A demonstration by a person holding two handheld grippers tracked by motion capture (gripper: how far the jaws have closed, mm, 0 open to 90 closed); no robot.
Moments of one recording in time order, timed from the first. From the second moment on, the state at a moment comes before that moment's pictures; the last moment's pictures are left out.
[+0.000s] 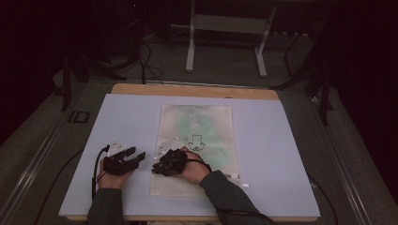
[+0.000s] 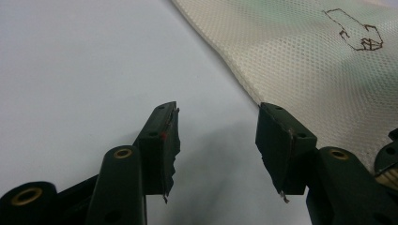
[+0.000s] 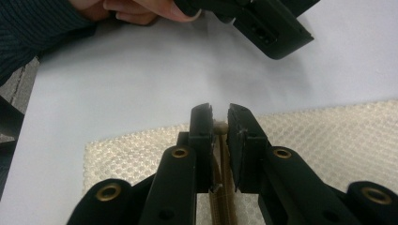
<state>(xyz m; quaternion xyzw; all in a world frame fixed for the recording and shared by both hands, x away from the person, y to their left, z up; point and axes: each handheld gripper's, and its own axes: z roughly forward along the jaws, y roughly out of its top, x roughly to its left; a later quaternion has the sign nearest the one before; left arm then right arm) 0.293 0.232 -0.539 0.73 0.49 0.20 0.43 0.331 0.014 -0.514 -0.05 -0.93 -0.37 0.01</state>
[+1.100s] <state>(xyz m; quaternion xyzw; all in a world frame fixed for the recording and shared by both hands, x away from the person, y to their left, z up) 0.292 0.233 -0.539 0.74 0.49 0.20 0.43 0.335 0.009 -0.528 -0.06 -0.93 -0.36 0.03</state>
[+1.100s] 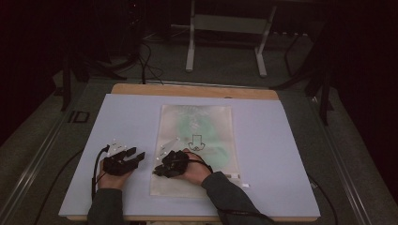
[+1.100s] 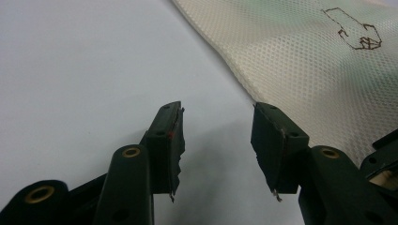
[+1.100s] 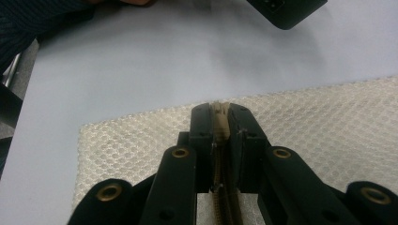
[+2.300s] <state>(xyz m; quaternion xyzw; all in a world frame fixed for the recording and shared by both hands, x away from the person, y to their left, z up) 0.257 0.227 -0.530 0.76 0.43 0.15 0.46 0.340 0.003 -0.533 -0.06 -0.92 -0.38 0.05</state>
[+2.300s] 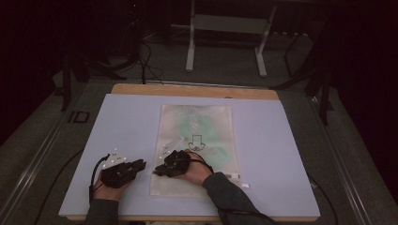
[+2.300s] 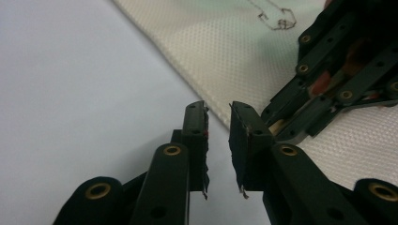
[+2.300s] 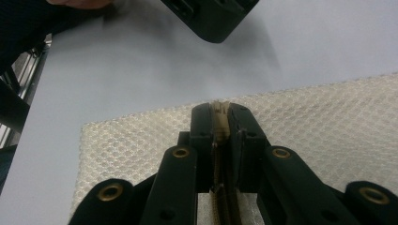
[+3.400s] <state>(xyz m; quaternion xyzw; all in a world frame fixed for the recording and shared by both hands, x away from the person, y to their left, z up) 0.255 0.207 -0.536 0.79 0.41 0.10 0.45 0.336 0.003 -0.534 -0.06 -0.92 -0.39 0.04</state>
